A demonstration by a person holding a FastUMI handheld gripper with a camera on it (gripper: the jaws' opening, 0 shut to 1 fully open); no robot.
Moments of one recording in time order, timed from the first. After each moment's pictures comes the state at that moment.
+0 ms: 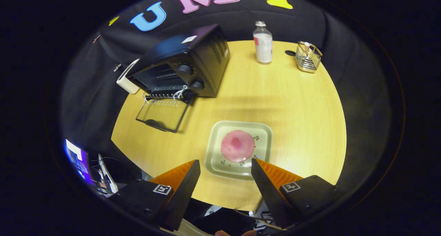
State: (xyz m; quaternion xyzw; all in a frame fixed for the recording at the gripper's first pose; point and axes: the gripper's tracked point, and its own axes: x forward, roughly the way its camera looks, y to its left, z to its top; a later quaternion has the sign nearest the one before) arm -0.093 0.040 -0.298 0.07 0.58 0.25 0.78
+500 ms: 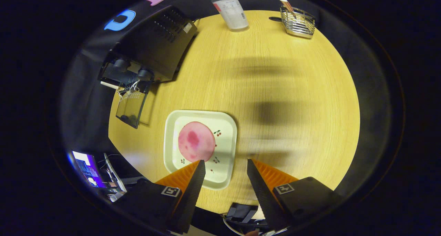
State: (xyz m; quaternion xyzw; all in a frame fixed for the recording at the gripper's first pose) arm -0.072 0.011 -0.393 0.09 0.67 0.25 0.69
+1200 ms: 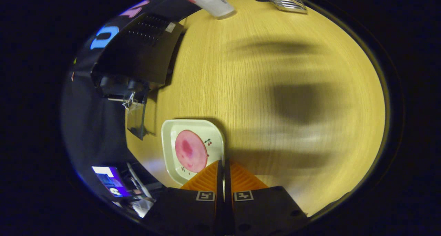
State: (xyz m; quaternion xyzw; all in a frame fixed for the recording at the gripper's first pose) arm -0.064 0.026 -0.403 0.26 0.69 0.25 0.63
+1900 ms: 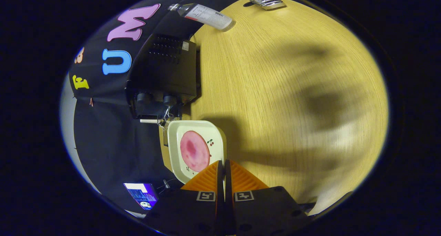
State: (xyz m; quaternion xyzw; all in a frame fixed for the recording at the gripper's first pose) arm -0.071 0.060 -0.353 0.37 0.63 0.24 0.63
